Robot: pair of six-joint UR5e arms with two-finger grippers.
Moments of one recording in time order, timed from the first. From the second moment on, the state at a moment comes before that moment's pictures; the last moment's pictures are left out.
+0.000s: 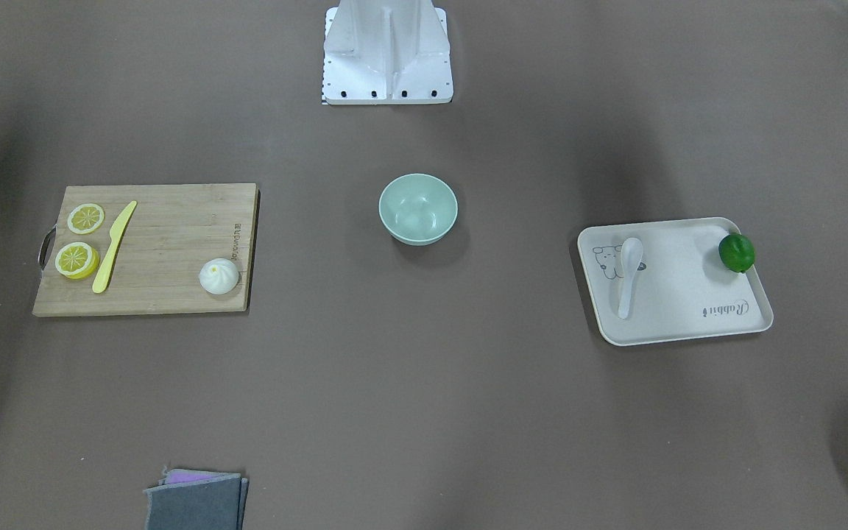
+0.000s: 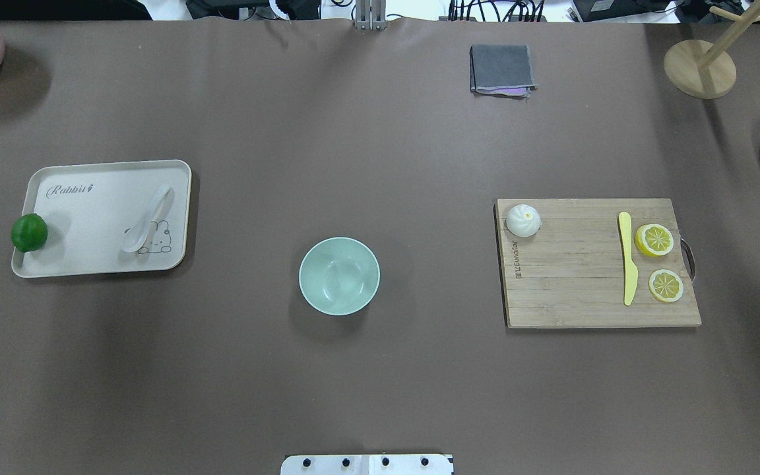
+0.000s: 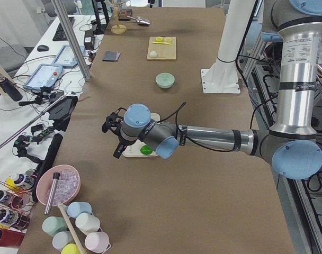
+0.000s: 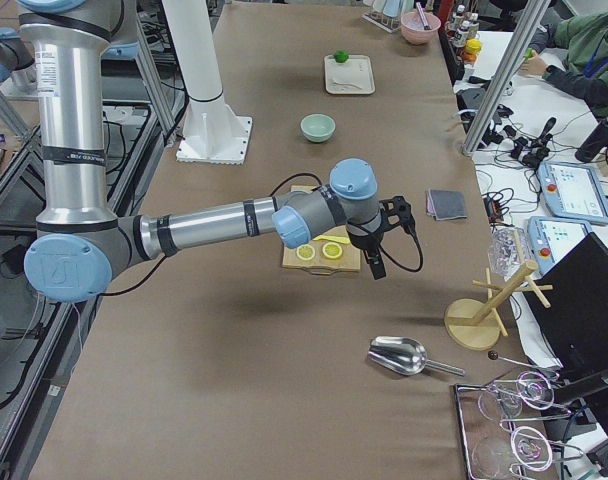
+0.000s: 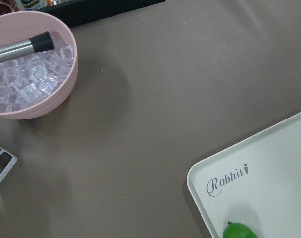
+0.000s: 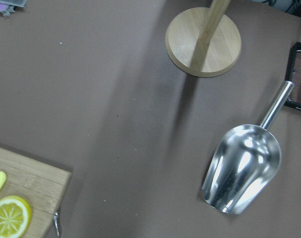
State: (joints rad) left arm -1.46 -1.57 -1.64 -2.18 -2.40 -0.18; right arm 1.38 -1.57 1.80 -1.25 2.29 0.27
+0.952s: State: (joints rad) left arm -1.15 -1.73 -1.63 -2.19 -2.28 -0.53; right arm 0.87 -1.44 1.93 -1.25 1.91 0.97
